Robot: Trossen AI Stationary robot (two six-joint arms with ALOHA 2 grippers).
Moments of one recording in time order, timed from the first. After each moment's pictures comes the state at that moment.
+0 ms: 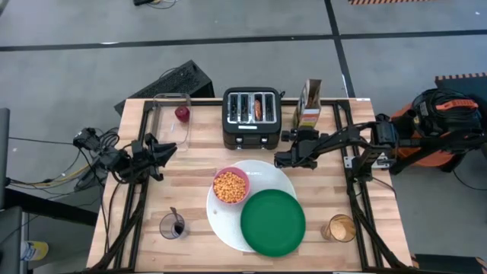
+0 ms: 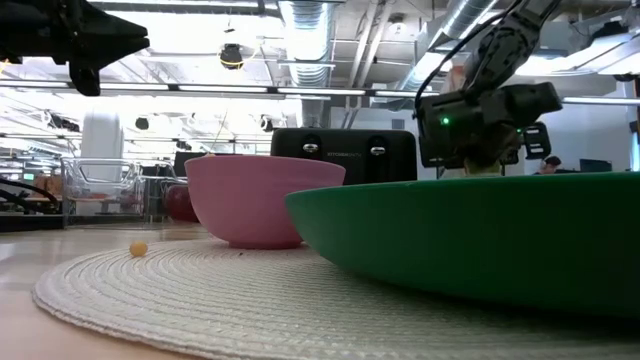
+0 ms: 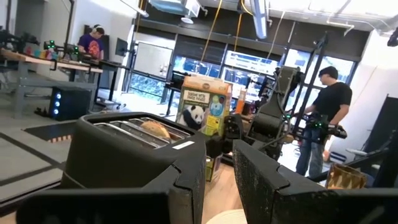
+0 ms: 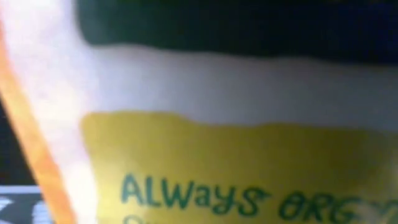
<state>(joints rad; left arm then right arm) -0.57 0.01 0.09 0.25 -0.96 0.00 -0.10 1.72 0.83 -0.85 1.39 1.70</state>
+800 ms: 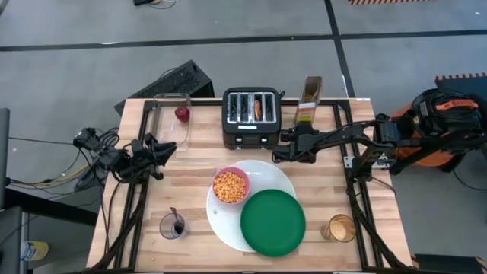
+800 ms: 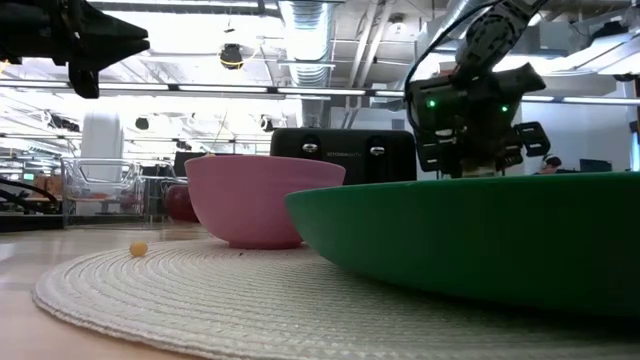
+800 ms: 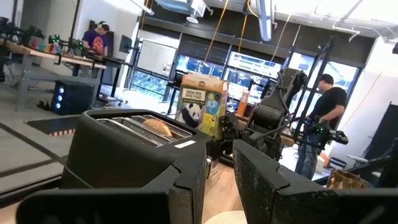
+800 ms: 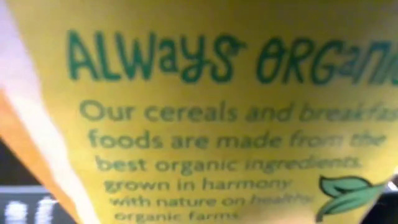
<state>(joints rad) -0.57 0.01 0.09 0.25 -0.98 -0.04 -0.13 1.69 0.91 -0.94 1.12 1.60</state>
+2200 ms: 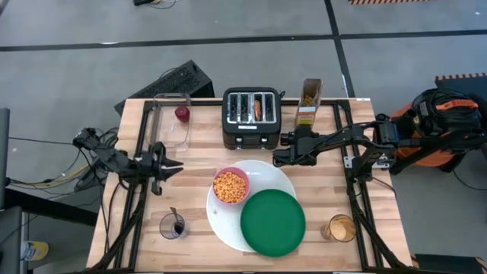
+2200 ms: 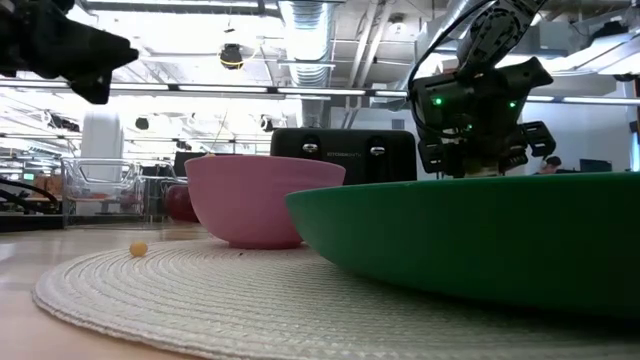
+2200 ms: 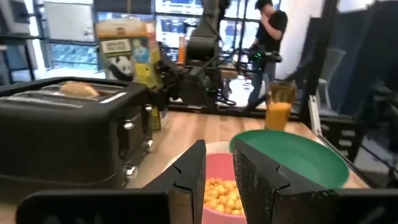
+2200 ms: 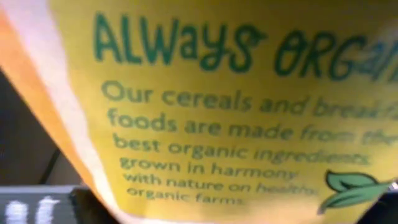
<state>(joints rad) -0.57 0.00 0.11 -0.09 -0.65 -0.07 -0.09 1.69 0.91 -0.98 1.09 1.62</state>
